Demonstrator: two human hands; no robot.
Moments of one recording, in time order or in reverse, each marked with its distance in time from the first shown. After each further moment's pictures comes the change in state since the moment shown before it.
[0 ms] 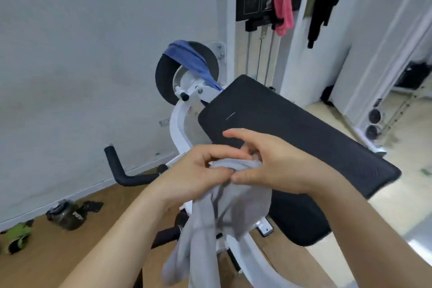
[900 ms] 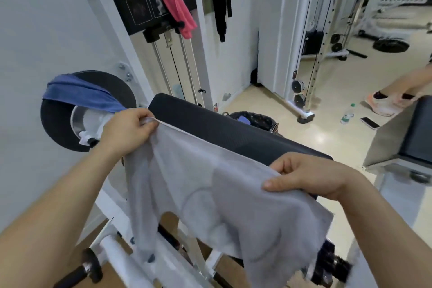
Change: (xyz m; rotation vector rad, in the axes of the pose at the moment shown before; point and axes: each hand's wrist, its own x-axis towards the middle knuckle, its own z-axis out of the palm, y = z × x) left_hand 0.275 -0.019 -0.060 1.036 0.299 0.165; right_hand -0.059 0.161 -0.083 0.730 0.028 0.433
